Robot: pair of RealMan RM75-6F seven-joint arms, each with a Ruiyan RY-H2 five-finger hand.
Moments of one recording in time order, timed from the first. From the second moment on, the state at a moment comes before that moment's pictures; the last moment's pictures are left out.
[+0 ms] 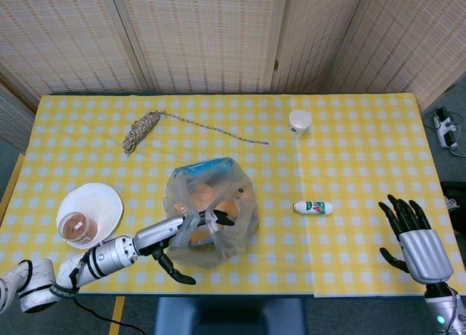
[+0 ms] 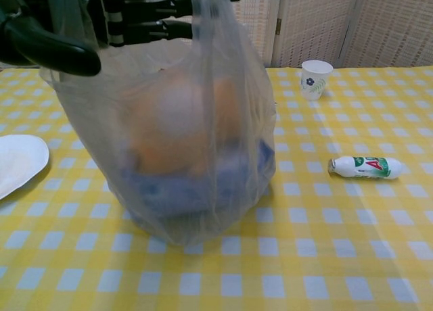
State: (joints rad) left arm -0.92 -1.13 0.07 -1.73 1.92 1.25 -1.26; right arm 0.07 -1.11 -0.01 -1.62 -1.62 1.48 -0.09
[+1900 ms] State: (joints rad) left arm -1.16 -1.28 -0.02 -1.69 1.78 1.16 -1.70; right arm 0.06 -1.09 -0.01 -1.61 -1.62 1.50 -0.05
